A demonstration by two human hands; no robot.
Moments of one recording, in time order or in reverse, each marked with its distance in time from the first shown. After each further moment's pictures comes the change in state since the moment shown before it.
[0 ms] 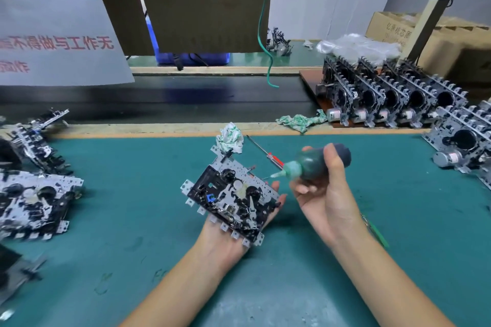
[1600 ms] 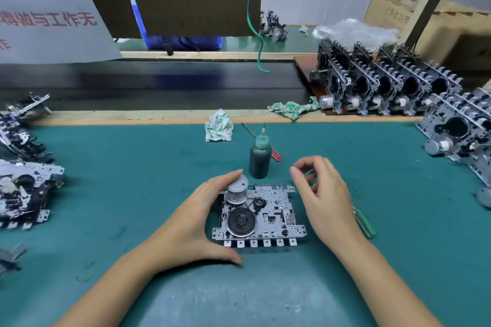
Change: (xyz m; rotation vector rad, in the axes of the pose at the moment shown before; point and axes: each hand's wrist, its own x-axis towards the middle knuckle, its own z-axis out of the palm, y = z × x) left_hand -0.022 0.039 -0.036 1.860 -0.271 0.136; right_hand -0.002 0.002 -0.062 -1.482 -0.001 -0.496
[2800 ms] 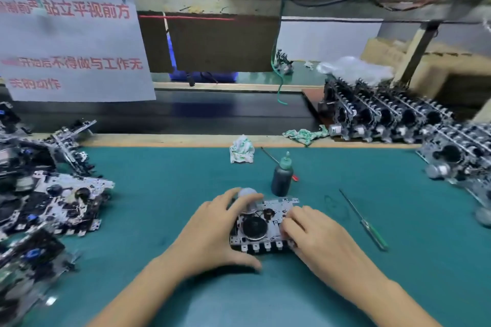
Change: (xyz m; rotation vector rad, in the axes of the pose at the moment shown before) left_hand -0.010 0.016 -0.026 0.465 -0.035 0.005; right_hand -0.037 -0.053 -0.006 -0.648 -0.324 -0.727
